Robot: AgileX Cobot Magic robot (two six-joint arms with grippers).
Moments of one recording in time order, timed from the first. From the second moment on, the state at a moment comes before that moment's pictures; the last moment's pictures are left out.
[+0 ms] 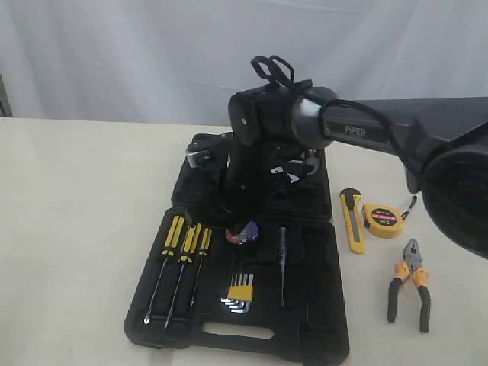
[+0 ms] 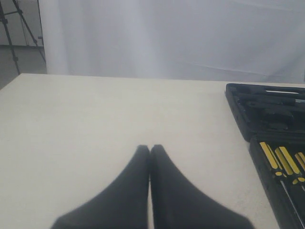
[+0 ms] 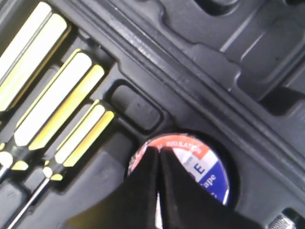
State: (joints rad) left arm -0.02 0.00 0.00 -0.02 0.27 -0.03; right arm 0.22 2.29 -1.81 0.05 0.98 -0.01
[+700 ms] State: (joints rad) left arm -0.02 0.00 0.00 -0.02 0.27 -0.03; right arm 0.22 2.30 -1.81 0.01 1.05 -0.01
